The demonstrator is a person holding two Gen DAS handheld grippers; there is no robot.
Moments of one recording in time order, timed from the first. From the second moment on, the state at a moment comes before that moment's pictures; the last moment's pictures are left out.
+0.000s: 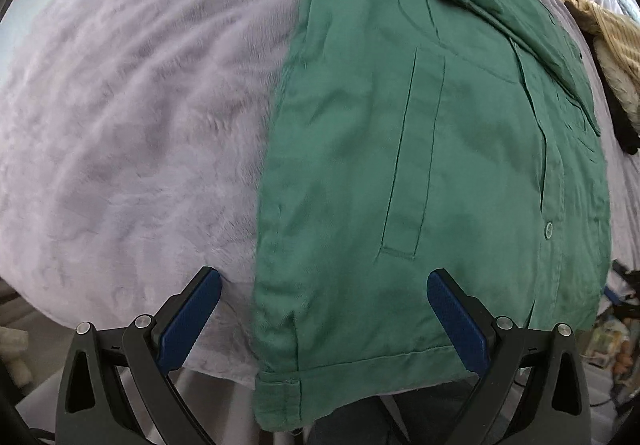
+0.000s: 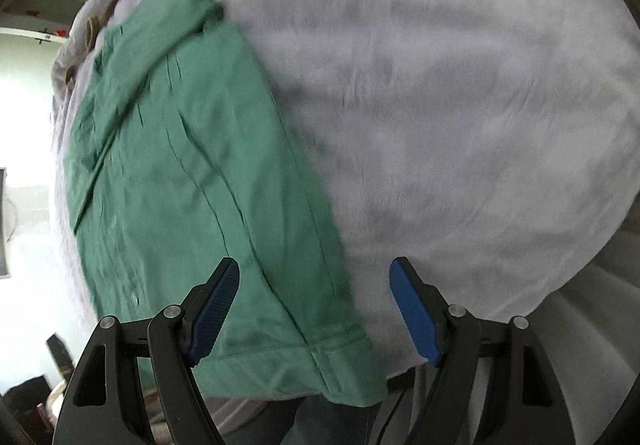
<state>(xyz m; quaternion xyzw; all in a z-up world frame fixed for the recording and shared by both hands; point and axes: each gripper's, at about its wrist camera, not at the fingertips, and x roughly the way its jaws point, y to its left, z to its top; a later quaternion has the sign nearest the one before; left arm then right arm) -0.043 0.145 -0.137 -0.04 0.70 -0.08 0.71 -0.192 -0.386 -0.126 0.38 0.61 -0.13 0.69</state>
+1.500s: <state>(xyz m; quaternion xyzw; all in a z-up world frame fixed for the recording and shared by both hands) 0.100 0.189 -0.004 -0.28 0.57 -0.17 0.75 0.055 -0.407 -0.026 0.57 0.42 0.19 0.68</state>
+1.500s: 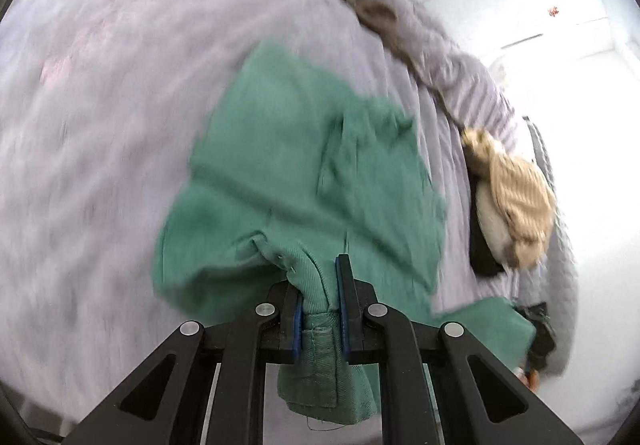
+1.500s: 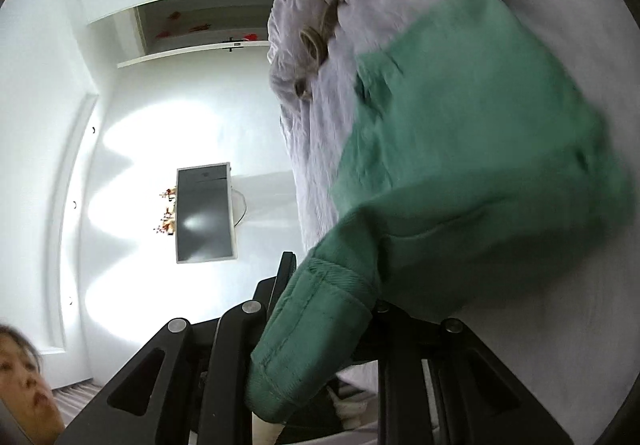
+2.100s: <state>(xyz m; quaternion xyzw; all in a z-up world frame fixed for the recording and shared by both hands) 0.290 0.099 -0.106 -0.18 0.58 -0.10 0.79 0.188 -0.460 -0.159 0.60 0.44 0.03 0.66</state>
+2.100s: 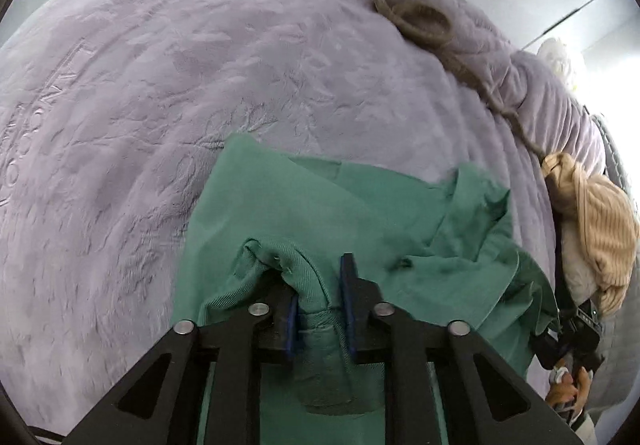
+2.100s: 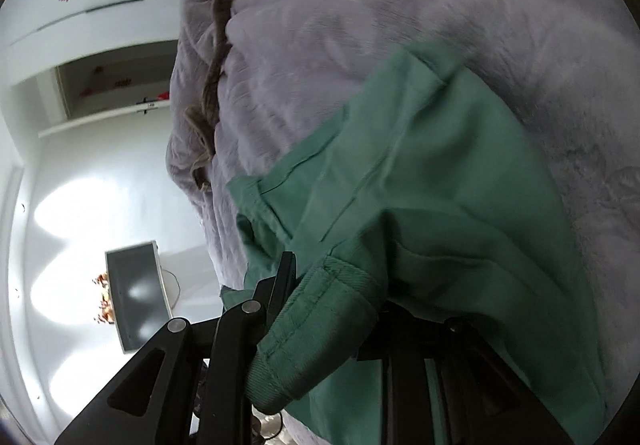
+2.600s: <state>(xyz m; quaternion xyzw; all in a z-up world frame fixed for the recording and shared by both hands) 0.274 0.099 -0.045 -0.07 0.50 -0.11 0.86 0.174 -0.457 -0.066 0.32 0.47 -0.09 0.82</state>
